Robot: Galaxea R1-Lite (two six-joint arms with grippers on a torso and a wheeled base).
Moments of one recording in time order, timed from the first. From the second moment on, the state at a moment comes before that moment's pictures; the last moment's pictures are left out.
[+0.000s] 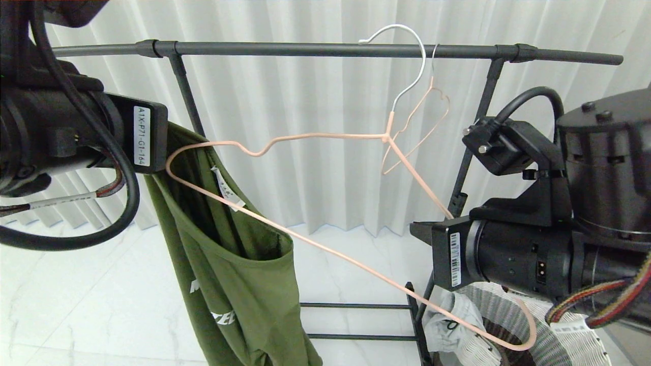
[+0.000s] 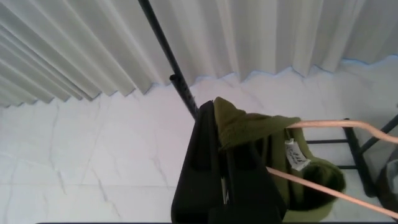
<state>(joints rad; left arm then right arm) -0.77 1.36 -1.41 0.44 0.83 0.00 1.11 1.49 -1.13 0.08 -0.42 0.43</state>
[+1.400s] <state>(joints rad) -0.82 1.52 -1.56 0.44 0.83 -0.21 1.21 1.57 -1.12 -0.10 -0.47 0.43</state>
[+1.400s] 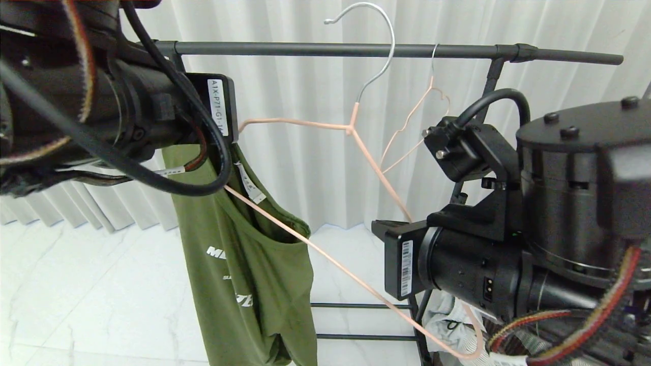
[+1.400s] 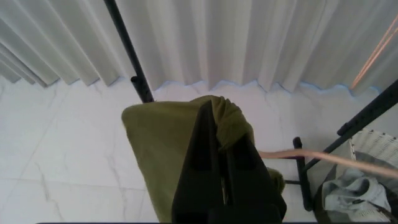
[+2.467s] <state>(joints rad) -0.84 1.54 -1.56 0.45 0.84 -0.22 1.05 1.58 -1.12 -0.05 -0.56 0.48</state>
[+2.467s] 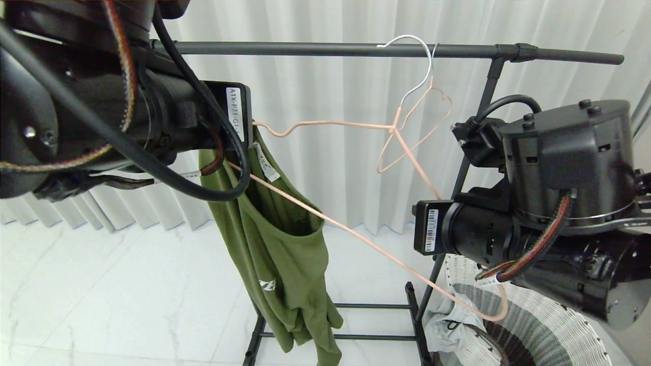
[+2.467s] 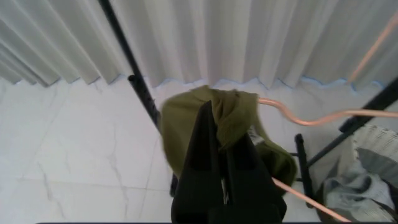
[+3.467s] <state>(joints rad) -0.97 1.54 -1.62 0.45 0.63 -0.25 1.13 1.65 -1.13 -0.25 -0.37 0.23</state>
